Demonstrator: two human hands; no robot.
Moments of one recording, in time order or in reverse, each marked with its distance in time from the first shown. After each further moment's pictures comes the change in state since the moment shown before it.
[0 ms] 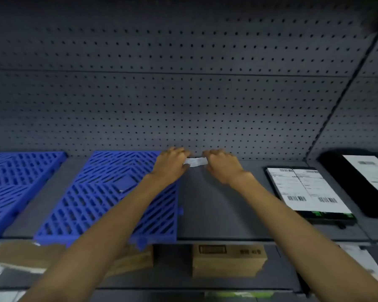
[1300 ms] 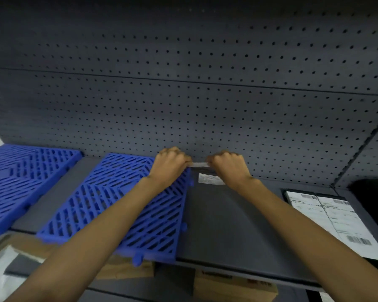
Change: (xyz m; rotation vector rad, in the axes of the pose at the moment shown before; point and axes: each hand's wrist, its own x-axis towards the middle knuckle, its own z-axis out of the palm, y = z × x) left_hand 0.006 -0.031 -0.010 0.085 0.182 -0.036; right_hand 0.048 0.007 0.002 -0.140 0.232 -0.173
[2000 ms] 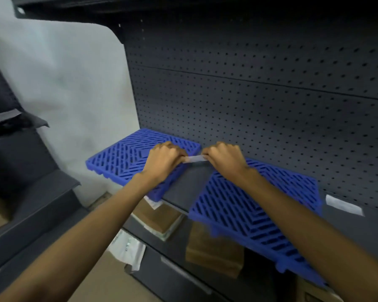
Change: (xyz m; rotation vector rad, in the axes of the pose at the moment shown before) left_hand -0.220 -0.259 -0.112 0.077 0.041 -0.332; right_hand 0.109 -0.323 -0.097 0.121 0.092 -0.369
